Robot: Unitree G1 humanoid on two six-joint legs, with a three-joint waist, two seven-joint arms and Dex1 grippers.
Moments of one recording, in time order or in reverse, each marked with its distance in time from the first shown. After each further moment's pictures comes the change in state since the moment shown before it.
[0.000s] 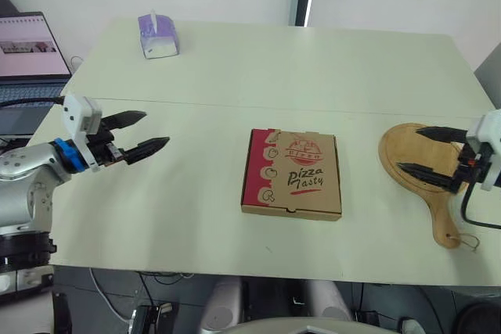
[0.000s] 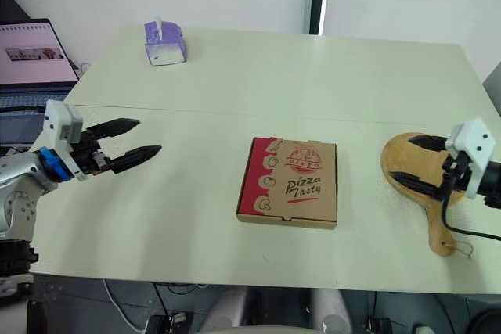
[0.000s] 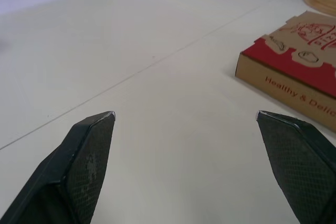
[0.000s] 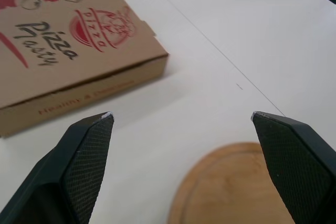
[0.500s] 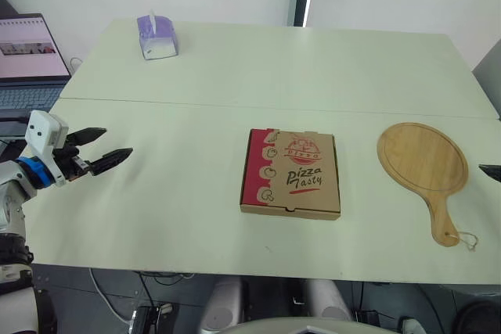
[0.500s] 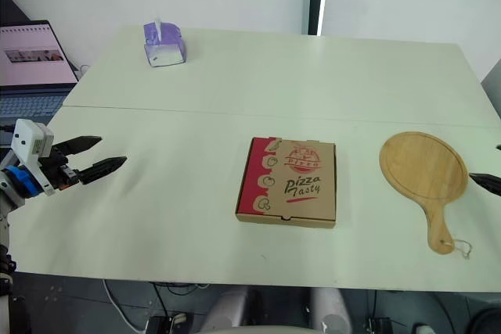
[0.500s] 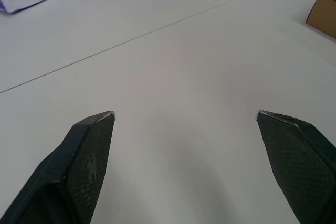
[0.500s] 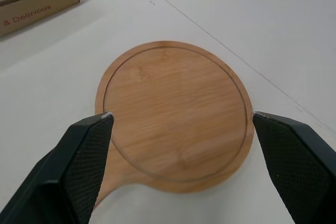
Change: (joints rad) left arm -0.026 0.052 0.027 0.317 0.105 -0.172 0.027; right arm 0.135 -0.168 -0.202 0.325 -0.050 -0.078 0.159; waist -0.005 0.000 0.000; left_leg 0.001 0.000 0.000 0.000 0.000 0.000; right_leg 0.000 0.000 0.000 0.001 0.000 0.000
